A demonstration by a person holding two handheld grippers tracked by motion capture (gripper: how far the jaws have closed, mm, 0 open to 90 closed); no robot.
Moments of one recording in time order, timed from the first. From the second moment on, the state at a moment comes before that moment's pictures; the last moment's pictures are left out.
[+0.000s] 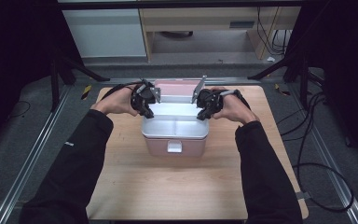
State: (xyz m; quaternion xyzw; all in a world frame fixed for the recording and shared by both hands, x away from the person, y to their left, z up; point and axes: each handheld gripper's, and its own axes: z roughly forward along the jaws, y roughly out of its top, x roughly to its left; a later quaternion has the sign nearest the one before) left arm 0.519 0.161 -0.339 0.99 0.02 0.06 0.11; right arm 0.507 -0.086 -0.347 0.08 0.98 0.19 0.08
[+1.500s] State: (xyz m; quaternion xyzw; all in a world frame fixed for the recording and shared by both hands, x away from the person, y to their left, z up) left arm 0.500 0.217 -0.345 0.90 0.27 0.14 0.30; right arm 0.486 -0.146 -0.345 0.33 0.86 0.33 0.19
